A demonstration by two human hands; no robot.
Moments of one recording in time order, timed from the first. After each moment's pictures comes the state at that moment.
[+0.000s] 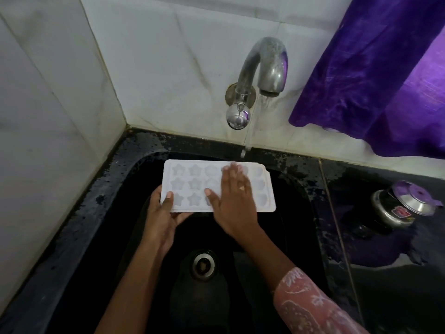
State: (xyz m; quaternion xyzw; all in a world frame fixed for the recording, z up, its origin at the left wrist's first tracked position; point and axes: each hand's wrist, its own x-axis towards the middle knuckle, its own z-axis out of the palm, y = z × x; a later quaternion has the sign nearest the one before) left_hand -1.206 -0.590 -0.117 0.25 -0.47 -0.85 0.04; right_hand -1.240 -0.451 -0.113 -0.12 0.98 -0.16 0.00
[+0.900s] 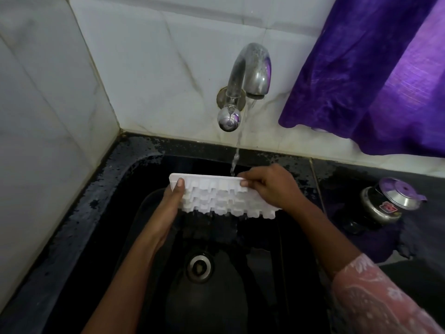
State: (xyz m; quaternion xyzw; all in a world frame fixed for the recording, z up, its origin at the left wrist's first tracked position) left_hand -1.215 -0.592 -0.112 0.15 -0.59 -0.78 -0.10; right_hand -1.267 -0.367 -0.040 -0.24 0.95 -0.20 -0.01
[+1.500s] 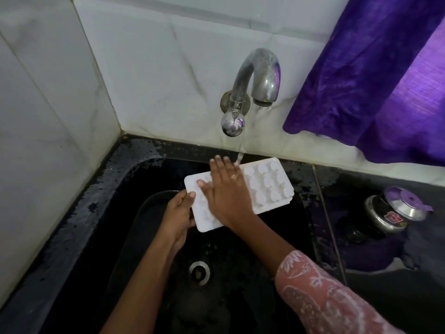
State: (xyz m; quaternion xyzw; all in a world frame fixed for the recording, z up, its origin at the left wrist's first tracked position) left_hand -1.226 -0.563 -0.110 0.20 -0.56 -0.80 -0.05; right_hand -1.266 -0.455 -0.093 -0.18 0.98 -0.12 -0.03
